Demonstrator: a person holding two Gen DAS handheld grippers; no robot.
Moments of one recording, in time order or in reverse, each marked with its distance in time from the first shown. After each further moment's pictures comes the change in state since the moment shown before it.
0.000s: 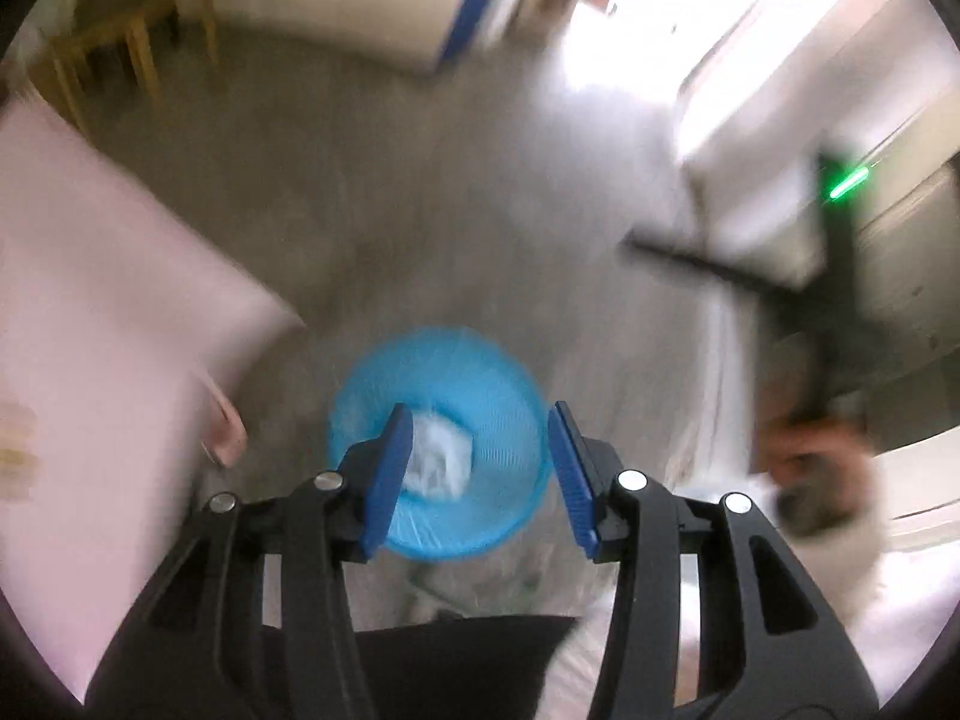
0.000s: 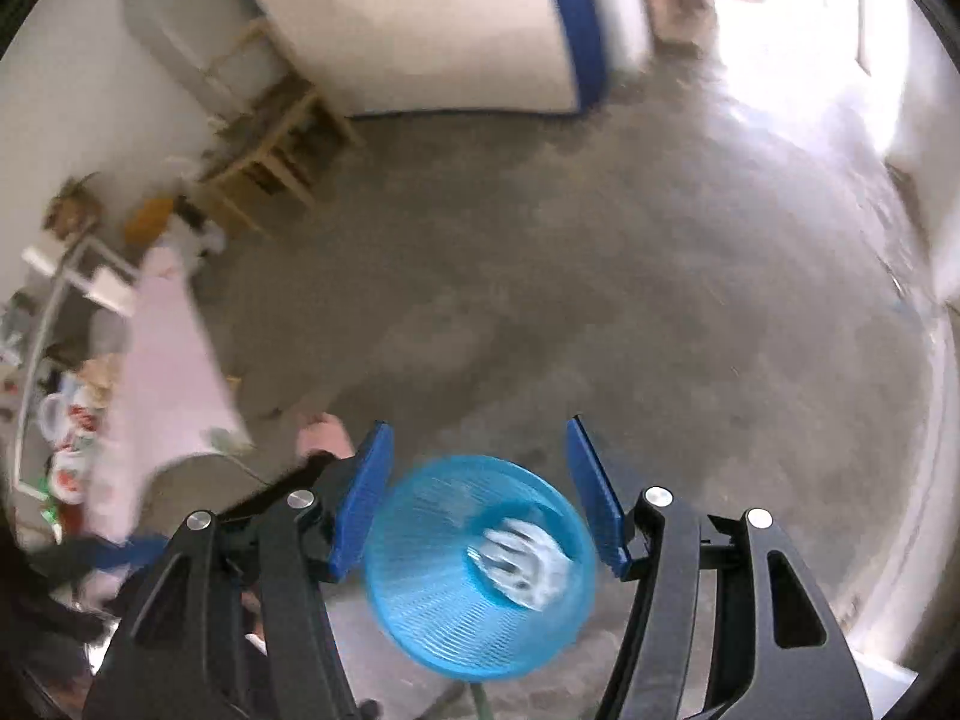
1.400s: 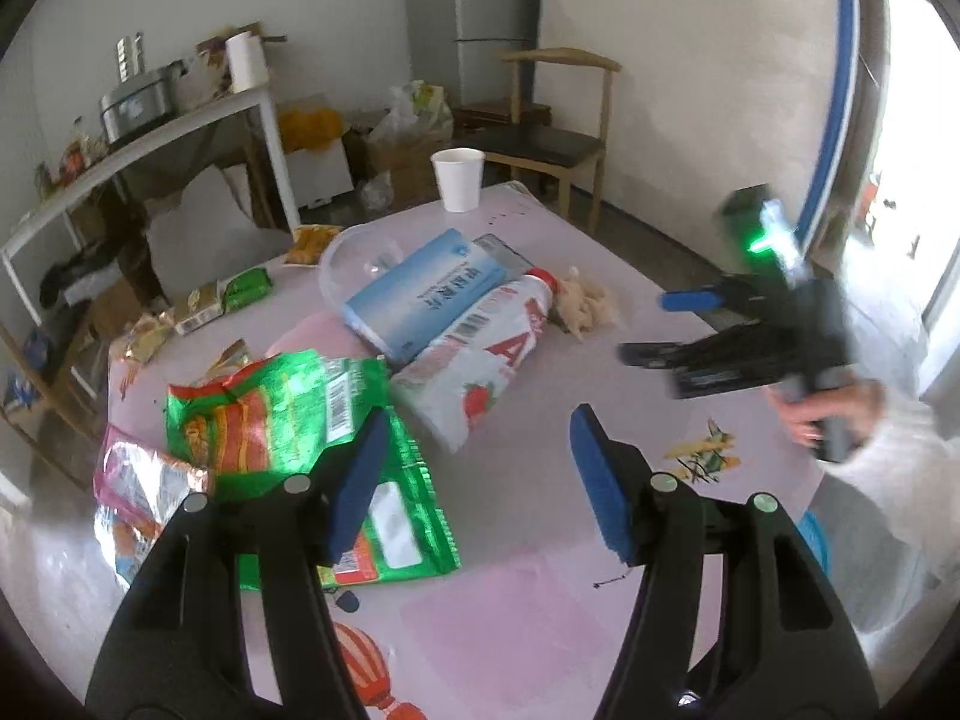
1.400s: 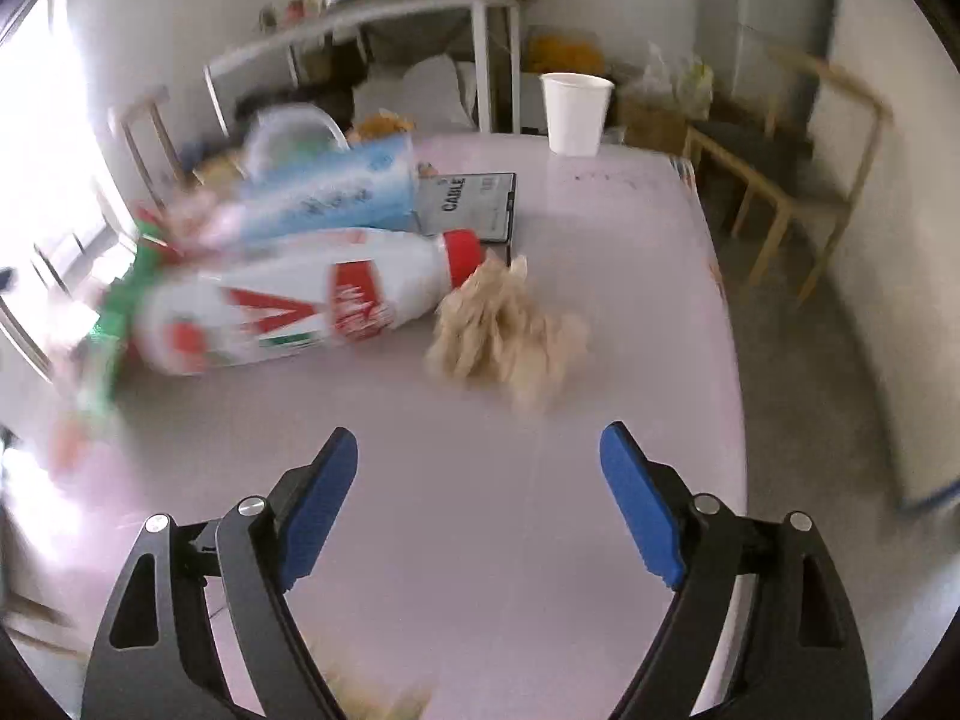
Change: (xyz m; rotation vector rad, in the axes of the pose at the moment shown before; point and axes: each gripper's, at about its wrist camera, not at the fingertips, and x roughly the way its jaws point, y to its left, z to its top) left arm -0.228 0.228 -0.138 -0.339 -0.429 0.653; right arm 0.143 0.450 -0.028 -1.107 0.063 0.342
